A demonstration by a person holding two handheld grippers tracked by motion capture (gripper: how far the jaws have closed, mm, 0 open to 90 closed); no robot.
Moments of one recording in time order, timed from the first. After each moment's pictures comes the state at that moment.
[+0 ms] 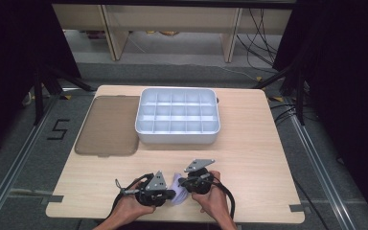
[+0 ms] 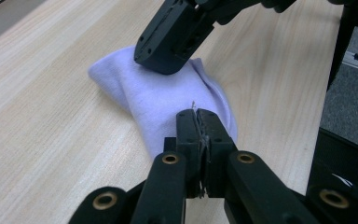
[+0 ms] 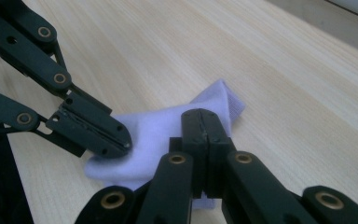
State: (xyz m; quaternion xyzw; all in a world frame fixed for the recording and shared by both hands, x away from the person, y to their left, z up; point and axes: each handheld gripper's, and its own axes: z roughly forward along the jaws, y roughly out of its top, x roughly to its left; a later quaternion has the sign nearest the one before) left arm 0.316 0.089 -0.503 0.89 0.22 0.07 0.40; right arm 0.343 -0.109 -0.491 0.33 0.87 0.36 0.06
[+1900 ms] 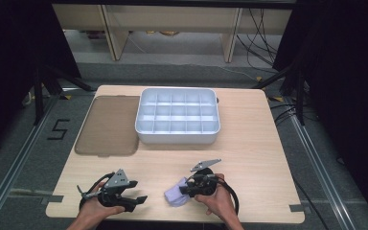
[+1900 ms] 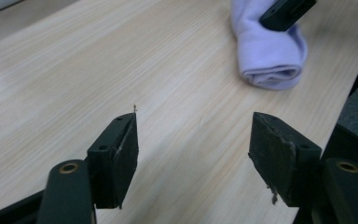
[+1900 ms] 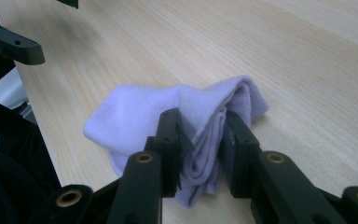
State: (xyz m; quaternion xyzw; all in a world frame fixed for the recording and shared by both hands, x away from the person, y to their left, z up) left arm 0.307 0.186 -0.500 0.86 0.32 0.08 0.40; right arm 0.344 -0.124 -0.502 0.38 0.85 0.35 -0.03
